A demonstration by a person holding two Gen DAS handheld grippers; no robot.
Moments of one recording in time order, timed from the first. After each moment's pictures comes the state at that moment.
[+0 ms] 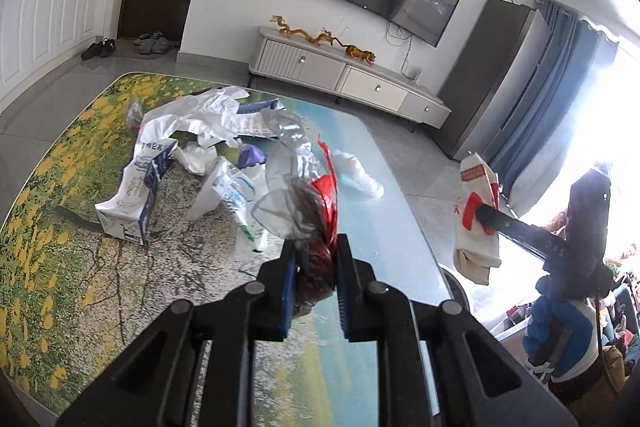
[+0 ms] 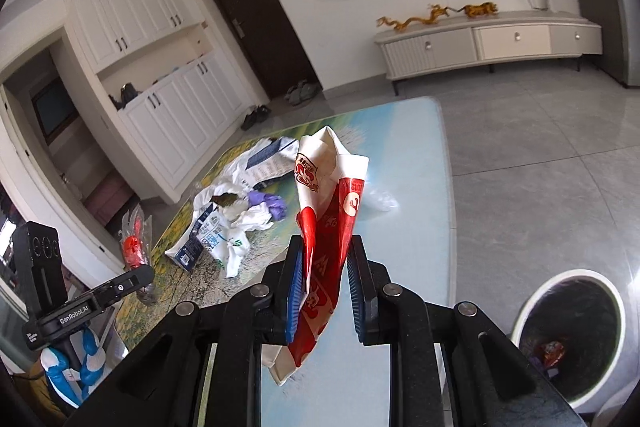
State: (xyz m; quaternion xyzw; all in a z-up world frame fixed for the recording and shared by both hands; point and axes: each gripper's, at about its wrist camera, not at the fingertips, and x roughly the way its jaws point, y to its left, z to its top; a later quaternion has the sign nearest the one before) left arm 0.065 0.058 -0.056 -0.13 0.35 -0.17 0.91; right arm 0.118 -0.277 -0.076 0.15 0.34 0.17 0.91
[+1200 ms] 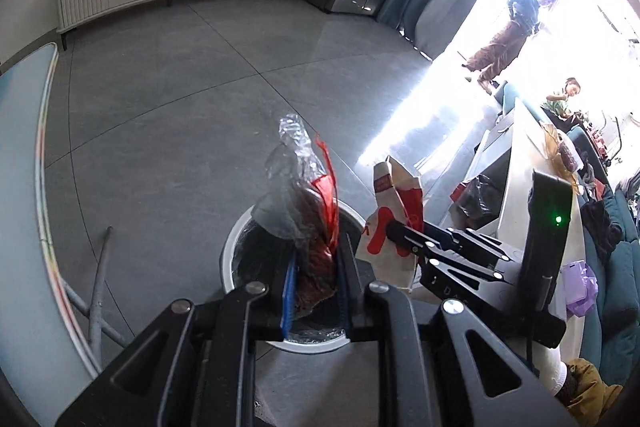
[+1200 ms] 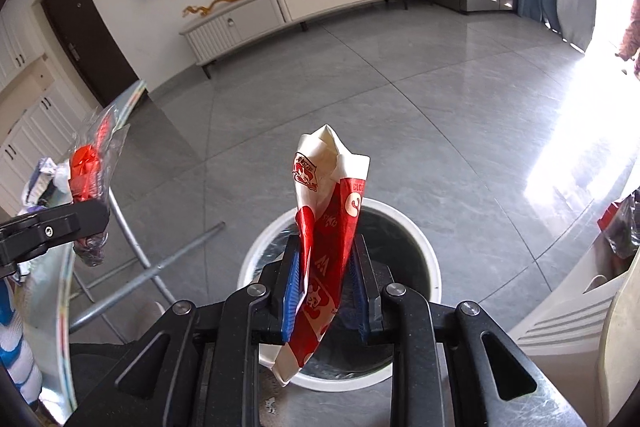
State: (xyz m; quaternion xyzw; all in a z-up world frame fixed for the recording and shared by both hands) left arm 0.156 -0.356 -0.134 0.04 0.49 -0.40 0.77; right arm 0.111 -0.531 -0.208 0.18 0.43 -0.10 0.88
